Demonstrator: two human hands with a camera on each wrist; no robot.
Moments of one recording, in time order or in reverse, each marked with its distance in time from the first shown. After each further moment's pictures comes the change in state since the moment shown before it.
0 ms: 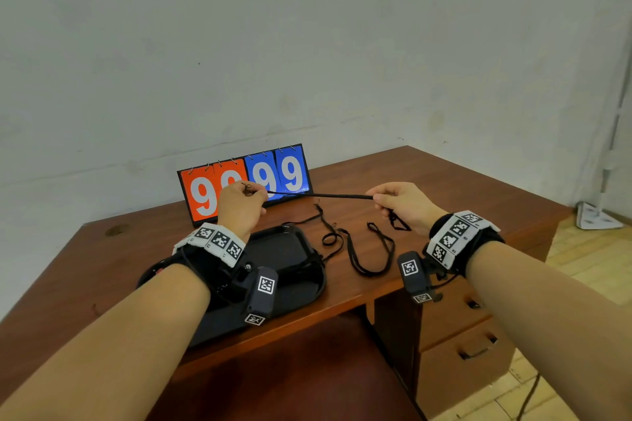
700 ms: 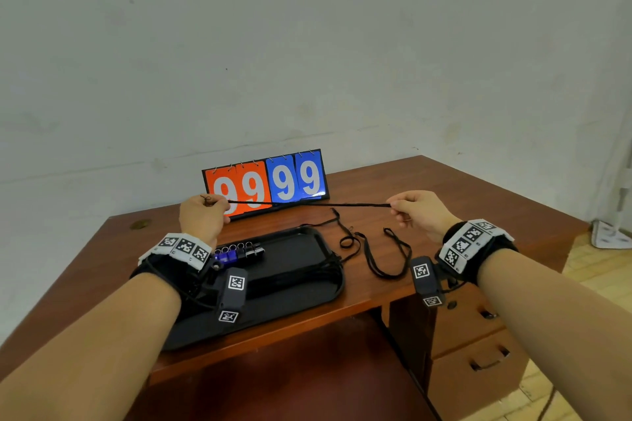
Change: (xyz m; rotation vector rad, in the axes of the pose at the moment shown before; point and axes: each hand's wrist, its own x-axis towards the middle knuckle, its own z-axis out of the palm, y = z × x) left_hand 0.011 -0.035 -0.089 -0.060 0.233 -0.096; right_hand 0.001 0.001 0.011 0.093 0.089 0.091
